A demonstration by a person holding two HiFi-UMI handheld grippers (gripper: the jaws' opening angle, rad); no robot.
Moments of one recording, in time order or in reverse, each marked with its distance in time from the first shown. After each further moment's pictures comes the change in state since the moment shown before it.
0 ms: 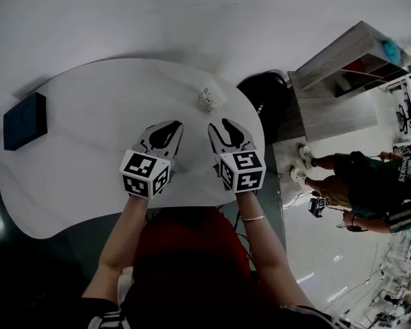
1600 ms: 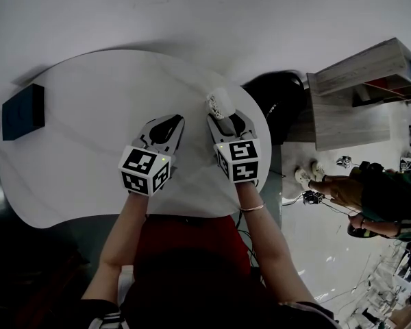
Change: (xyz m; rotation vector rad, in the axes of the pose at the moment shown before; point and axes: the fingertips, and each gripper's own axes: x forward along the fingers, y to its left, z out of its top) left arm 0.039 0.035 -0.008 -0.074 0.052 0.094; right arm 0.073 -0.028 -0.003 -0.116 0.093 0.064
